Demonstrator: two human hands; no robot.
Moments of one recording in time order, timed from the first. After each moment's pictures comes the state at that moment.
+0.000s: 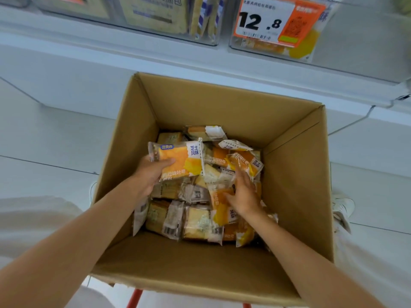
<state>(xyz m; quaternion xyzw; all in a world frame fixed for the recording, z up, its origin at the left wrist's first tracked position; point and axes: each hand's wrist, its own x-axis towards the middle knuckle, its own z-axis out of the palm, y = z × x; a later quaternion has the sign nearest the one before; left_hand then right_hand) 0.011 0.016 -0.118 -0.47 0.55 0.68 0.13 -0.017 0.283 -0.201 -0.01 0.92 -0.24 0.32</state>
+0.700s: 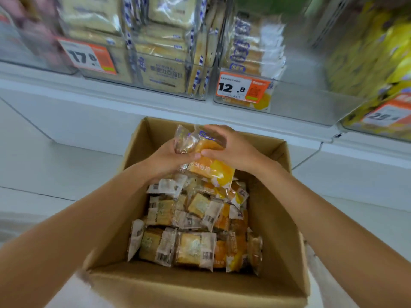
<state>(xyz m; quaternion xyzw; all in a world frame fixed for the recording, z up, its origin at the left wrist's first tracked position) -0.029 0.036 0.022 -0.11 0.72 0.67 0.15 -0.107 0.222 0.048 -0.26 0.85 -0.40 0.24</state>
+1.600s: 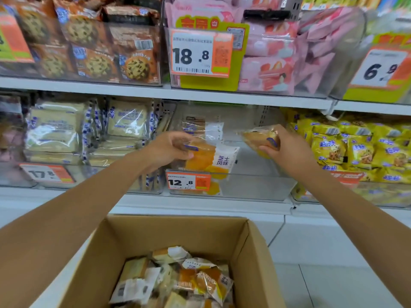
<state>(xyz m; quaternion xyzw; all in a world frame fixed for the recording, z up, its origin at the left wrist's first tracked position) -0.202 0.086 0.186 0.03 0.83 0.55 0.04 -0.258 0.388 0.183 -0.15 0.96 -0.17 -0.18</state>
